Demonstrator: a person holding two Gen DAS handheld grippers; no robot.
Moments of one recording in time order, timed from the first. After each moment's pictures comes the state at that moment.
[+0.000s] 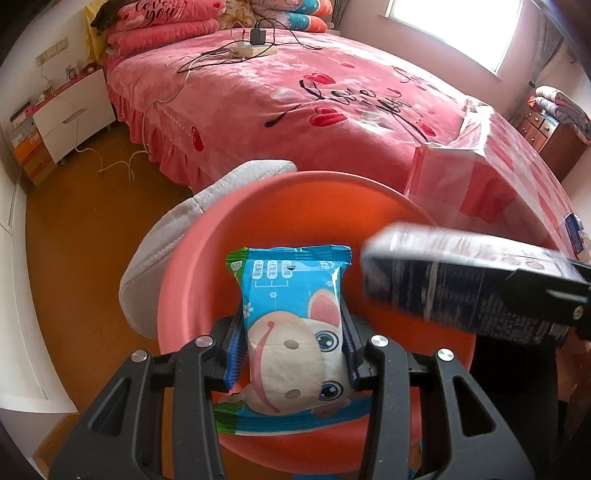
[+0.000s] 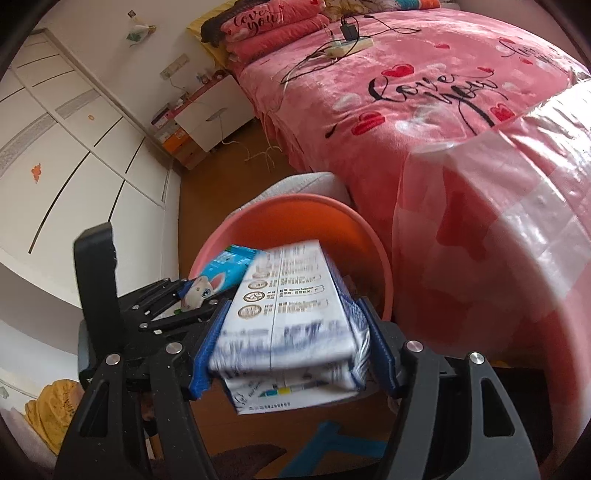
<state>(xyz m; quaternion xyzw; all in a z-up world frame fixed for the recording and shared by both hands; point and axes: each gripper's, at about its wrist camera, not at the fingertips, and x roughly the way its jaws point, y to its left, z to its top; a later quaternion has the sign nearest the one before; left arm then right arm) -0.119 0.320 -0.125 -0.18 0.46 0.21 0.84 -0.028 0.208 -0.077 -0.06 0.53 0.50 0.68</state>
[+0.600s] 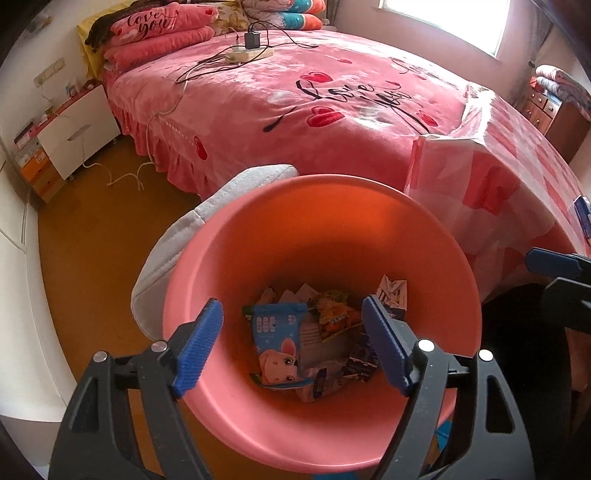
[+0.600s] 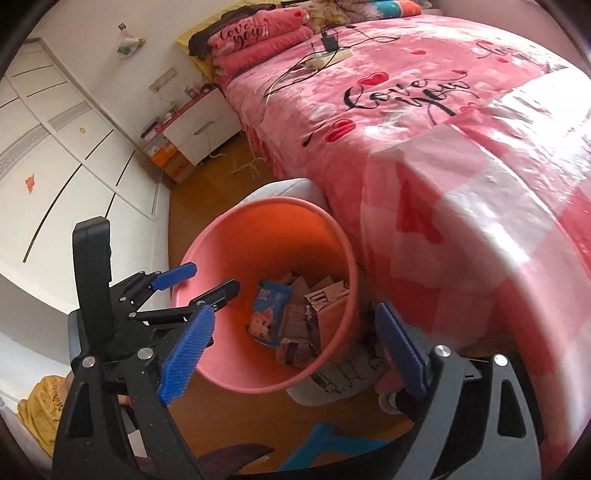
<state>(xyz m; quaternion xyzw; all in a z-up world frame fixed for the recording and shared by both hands) -0.112 0.309 -0.117 -0.14 0.48 0.22 0.84 -0.026 0.174 -0.071 -0.05 0.52 0.47 0.71</state>
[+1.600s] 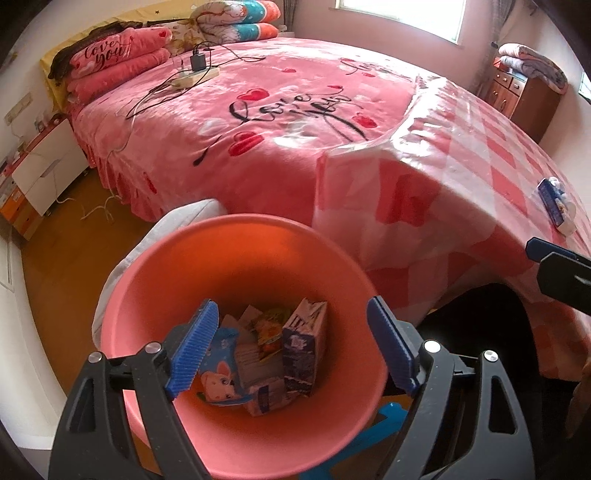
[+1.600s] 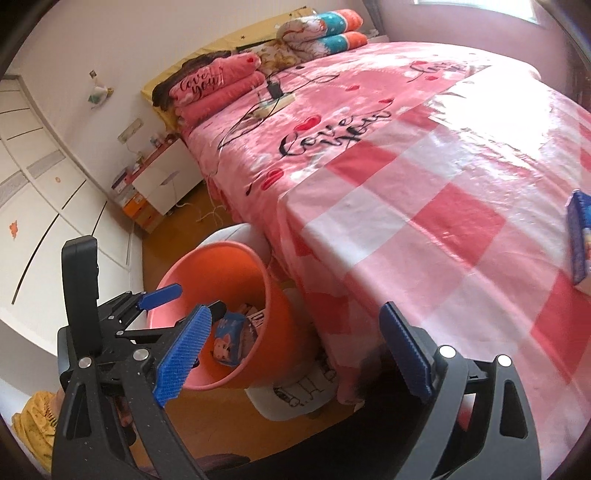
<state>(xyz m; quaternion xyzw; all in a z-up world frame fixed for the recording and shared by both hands) -0.064 0.246 -0.090 -0.11 0.47 0.16 0.86 -0.002 0.090 -0.046 0.00 0.47 0.41 0.78</state>
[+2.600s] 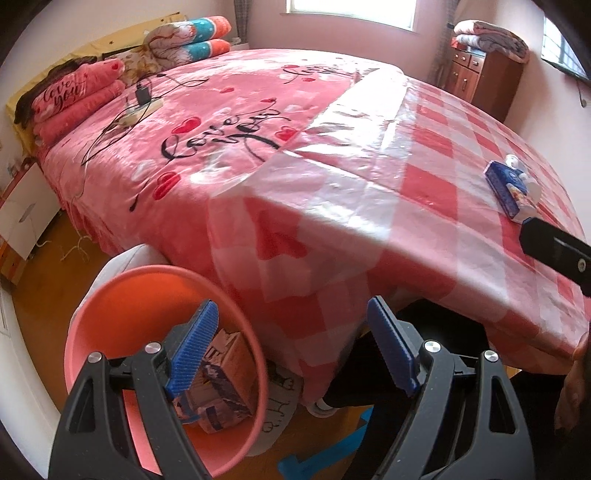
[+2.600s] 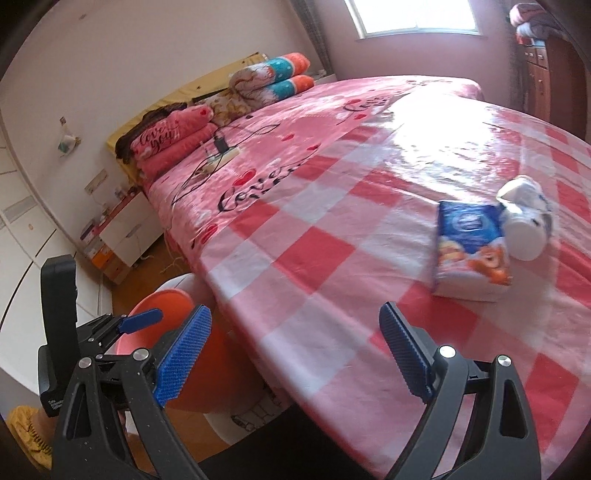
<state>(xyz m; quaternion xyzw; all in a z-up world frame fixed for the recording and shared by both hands) -0.017 0.163 -0.068 -0.06 0.46 0.10 0.88 0.023 -0.001 -0.033 0.05 0.41 0.33 0.85</state>
